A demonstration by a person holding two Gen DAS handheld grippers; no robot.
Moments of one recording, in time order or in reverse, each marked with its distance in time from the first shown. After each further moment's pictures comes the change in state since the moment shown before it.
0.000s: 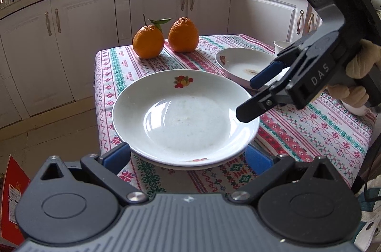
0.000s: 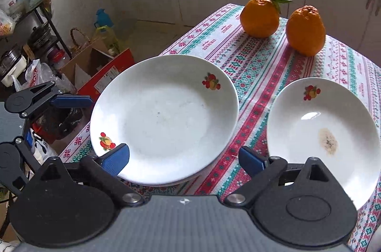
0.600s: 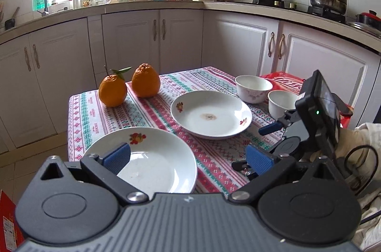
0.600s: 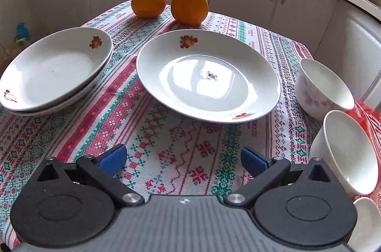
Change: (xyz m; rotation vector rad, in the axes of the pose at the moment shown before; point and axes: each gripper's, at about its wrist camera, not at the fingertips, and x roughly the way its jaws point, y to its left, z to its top) left arm -0.028 -0.059 0.061 0.067 -0.107 -0.083; right arm -0.016 -0.049 -0.094 0.130 -0.092 -0.421
